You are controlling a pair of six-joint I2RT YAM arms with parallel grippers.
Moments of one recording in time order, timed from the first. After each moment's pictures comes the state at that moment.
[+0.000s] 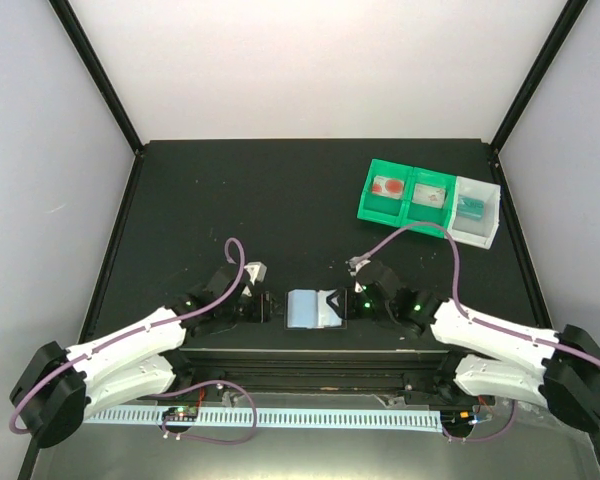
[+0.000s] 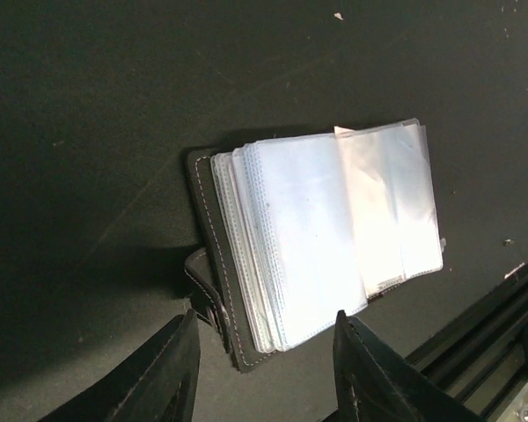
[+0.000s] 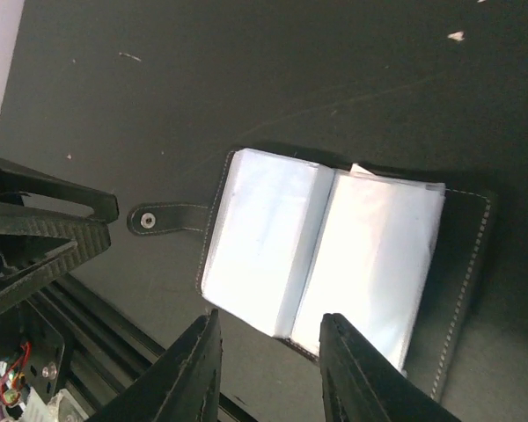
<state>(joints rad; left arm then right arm) -0.75 0.95 0.40 -0.25 0.20 -0.74 0.93 1.03 0.53 -0.24 -0.08 0.82</state>
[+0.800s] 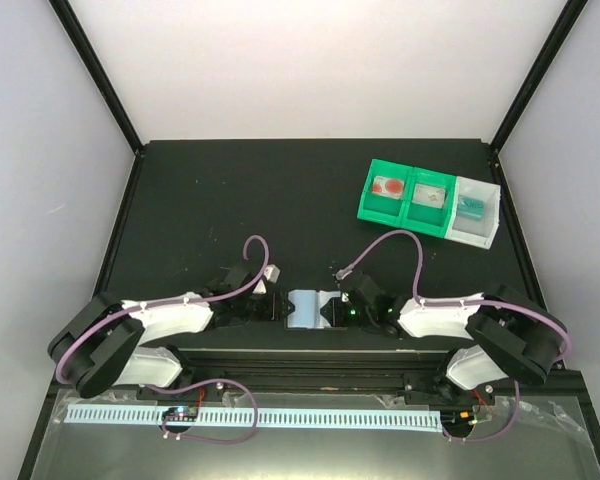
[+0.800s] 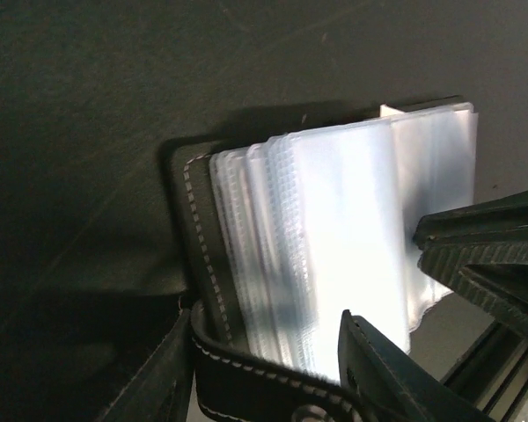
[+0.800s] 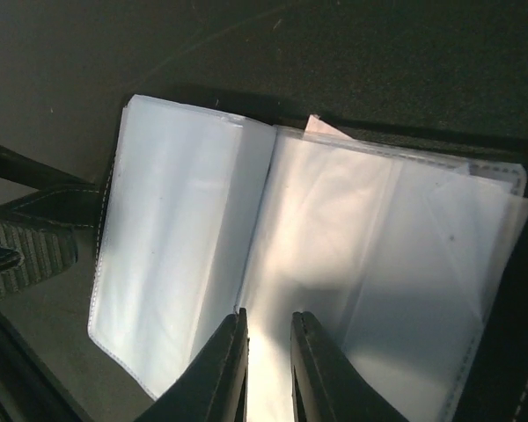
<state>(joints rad) -0.71 1.29 0.38 0.02 0.33 -0.74 0.93 1.44 0.46 0.13 -0.14 0.81</state>
